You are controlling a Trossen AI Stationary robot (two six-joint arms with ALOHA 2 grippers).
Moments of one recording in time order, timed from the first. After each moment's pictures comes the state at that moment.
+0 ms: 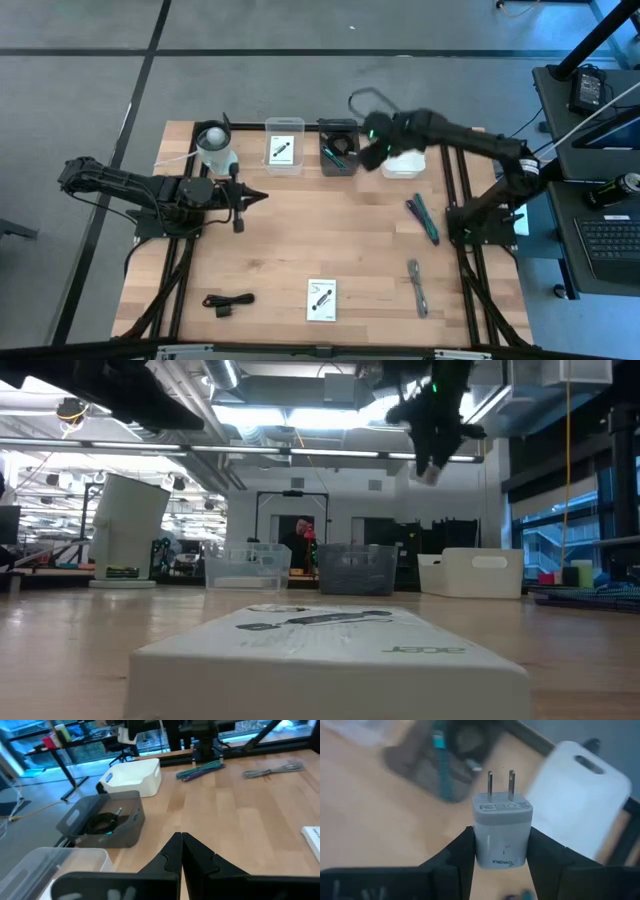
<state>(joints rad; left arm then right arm) -0.16 0.64 0.45 -0.12 -0.40 0.06 -0.37 1.58 1.55 -1.23 0.31 0.57</state>
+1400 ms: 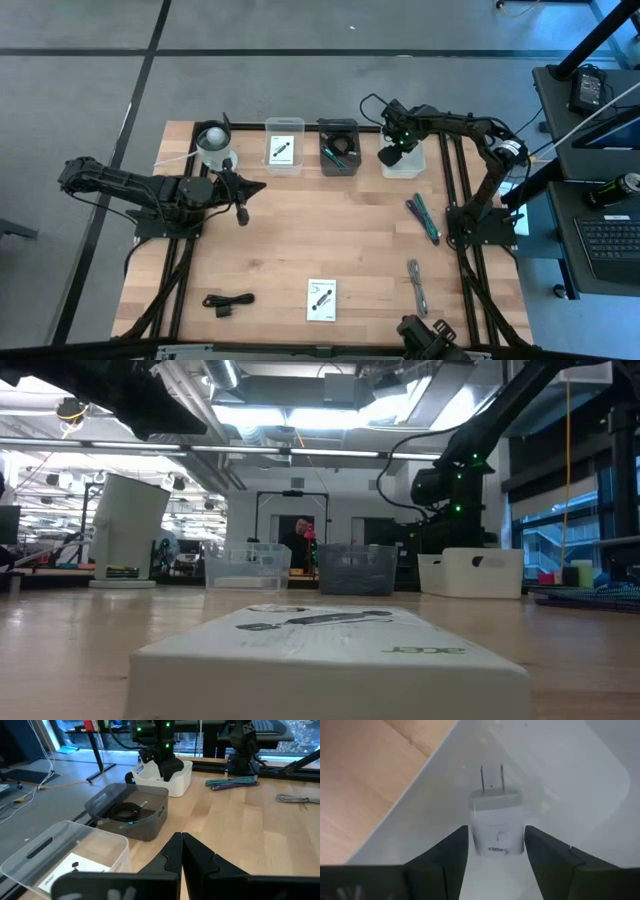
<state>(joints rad) -0.16 0.64 0.45 -0.11 -0.57 -0.13 -0.86 1.77 1.11 -0.78 0.03 -0.01</state>
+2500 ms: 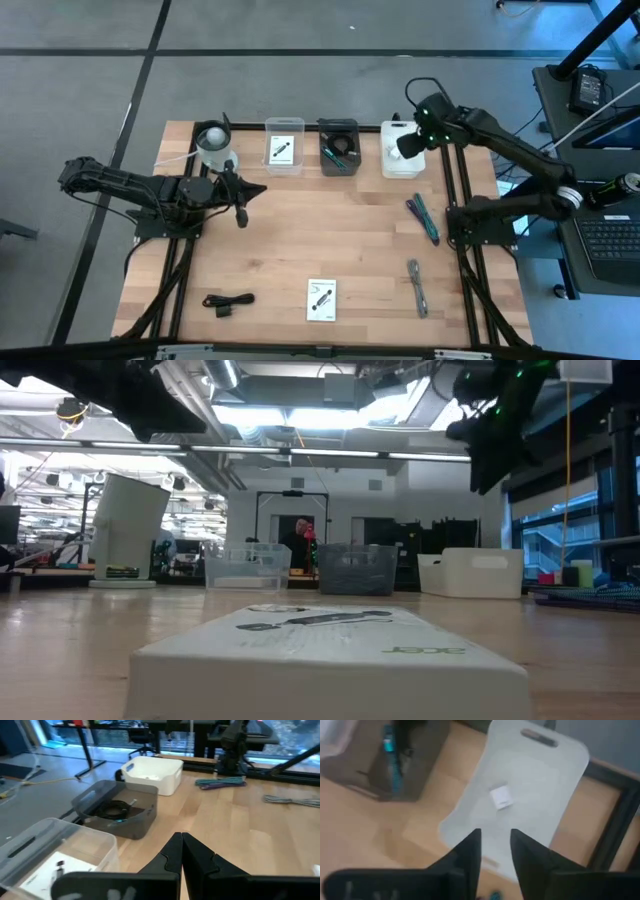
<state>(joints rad) -0.16 0.64 0.45 -0.11 -0.51 -0.16 -0.74 1.19 1.11 -1.00 0.07 0.39</state>
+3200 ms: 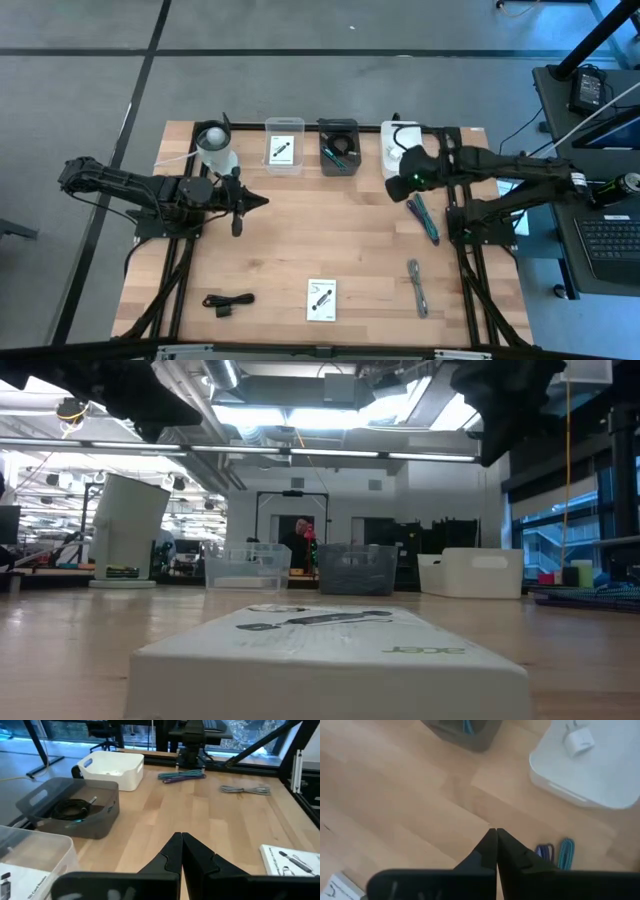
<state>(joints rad) -0.16 0.64 0.45 -0.11 -0.31 -0.16 -0.09 1.15 1.11 -1.11 0.27 0.97</state>
